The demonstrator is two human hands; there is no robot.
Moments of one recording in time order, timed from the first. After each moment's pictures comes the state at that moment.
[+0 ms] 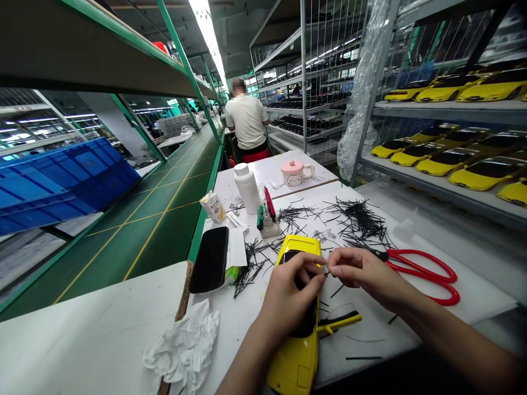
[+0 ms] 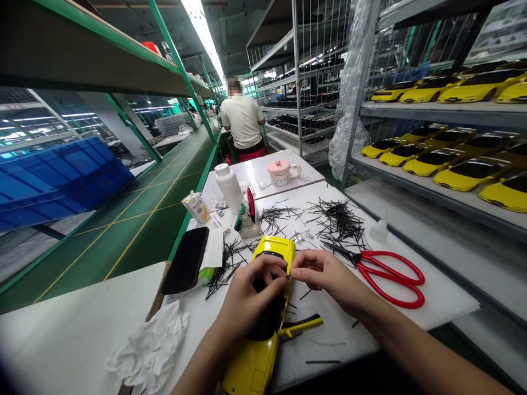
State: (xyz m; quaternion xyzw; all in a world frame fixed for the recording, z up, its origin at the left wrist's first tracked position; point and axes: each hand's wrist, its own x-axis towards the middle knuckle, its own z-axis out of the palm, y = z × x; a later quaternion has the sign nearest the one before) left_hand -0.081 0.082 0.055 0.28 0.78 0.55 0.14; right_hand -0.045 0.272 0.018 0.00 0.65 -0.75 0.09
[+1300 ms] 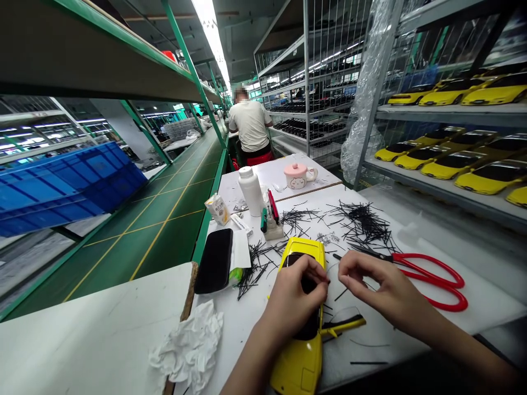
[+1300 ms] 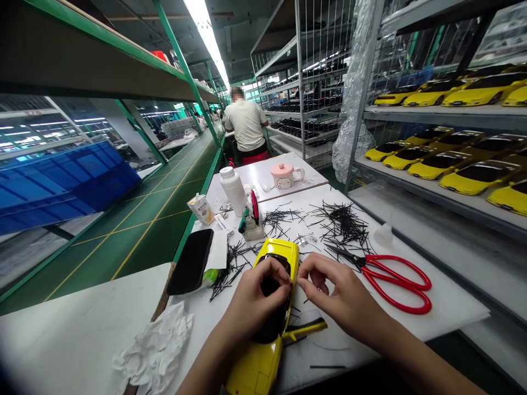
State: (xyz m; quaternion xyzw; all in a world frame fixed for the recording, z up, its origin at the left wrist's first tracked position) left_hand -0.083 0.082 0.051 0.29 0.77 0.54 0.15; right_hand -0.021 0.269 0.028 -0.10 0.84 -0.52 -0.08
